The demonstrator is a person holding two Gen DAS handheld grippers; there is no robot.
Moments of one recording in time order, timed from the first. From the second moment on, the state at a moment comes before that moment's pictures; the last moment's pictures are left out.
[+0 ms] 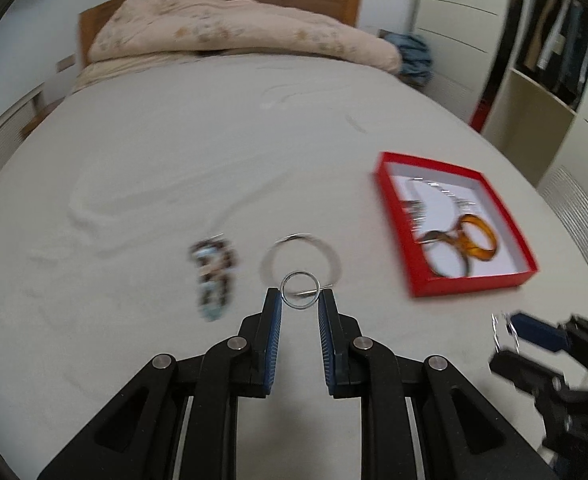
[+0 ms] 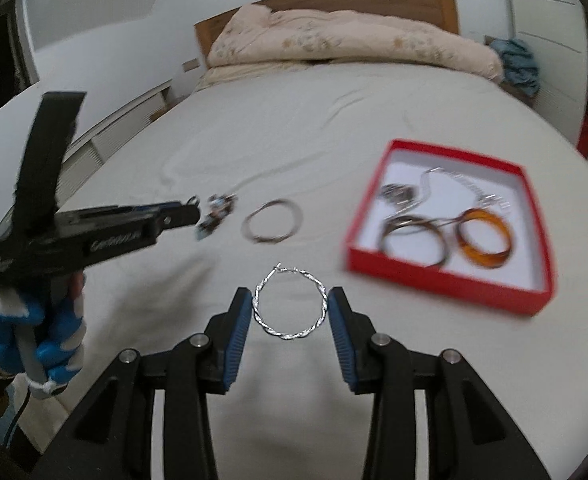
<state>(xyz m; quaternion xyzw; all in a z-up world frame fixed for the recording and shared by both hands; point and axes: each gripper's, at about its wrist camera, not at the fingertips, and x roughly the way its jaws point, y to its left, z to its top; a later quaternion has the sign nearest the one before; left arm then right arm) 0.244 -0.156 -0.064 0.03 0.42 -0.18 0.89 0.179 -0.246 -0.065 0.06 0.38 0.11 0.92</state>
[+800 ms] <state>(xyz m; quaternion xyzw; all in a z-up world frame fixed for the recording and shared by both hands) 0.282 -0.319 -0.103 0.11 0.44 -0.25 0.86 0.268 -0.372 -0.115 0.03 0.43 0.03 0.90</state>
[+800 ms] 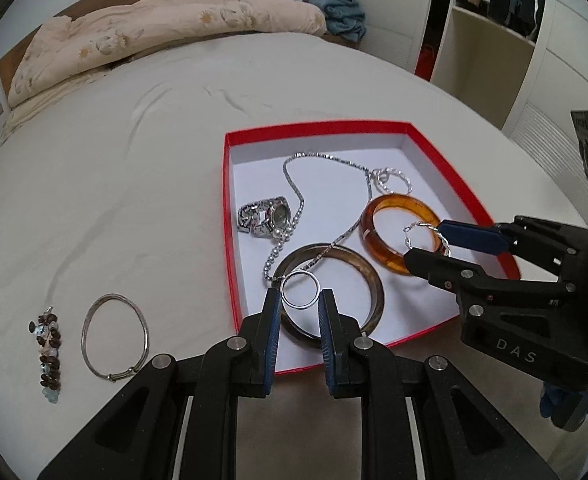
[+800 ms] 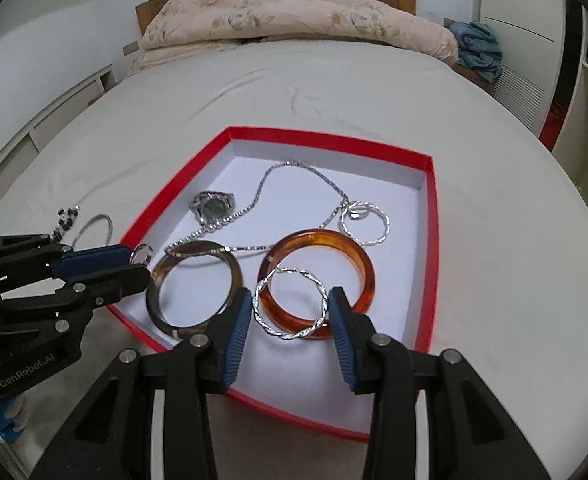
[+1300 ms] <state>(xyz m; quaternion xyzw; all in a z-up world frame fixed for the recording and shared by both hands) 0.283 -0.325 -0.118 0.12 0.43 -0.24 0.86 0.267 -0.373 -0.124 -0.01 0.44 0.04 0.90</state>
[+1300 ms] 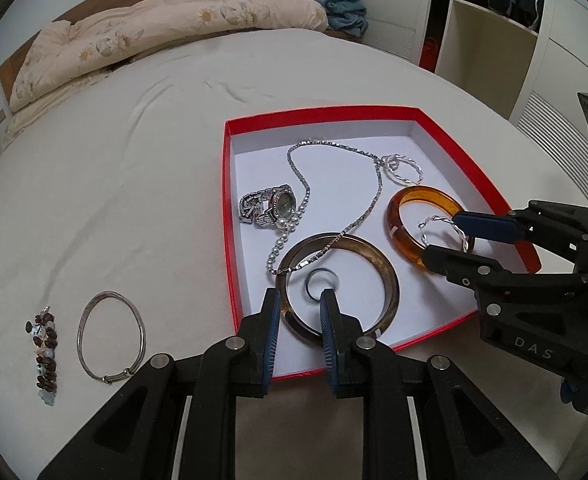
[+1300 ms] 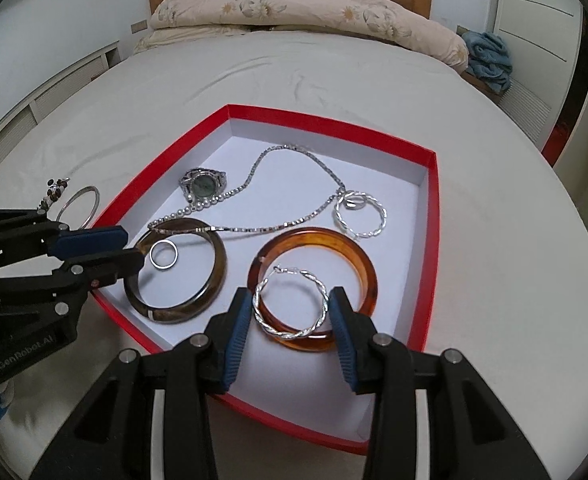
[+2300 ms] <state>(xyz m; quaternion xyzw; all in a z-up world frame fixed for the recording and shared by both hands) 0.218 -0.247 -0.030 0.10 0.38 -0.19 0.90 0.209 -0.351 -0.058 0.01 0.41 0.01 0.91</state>
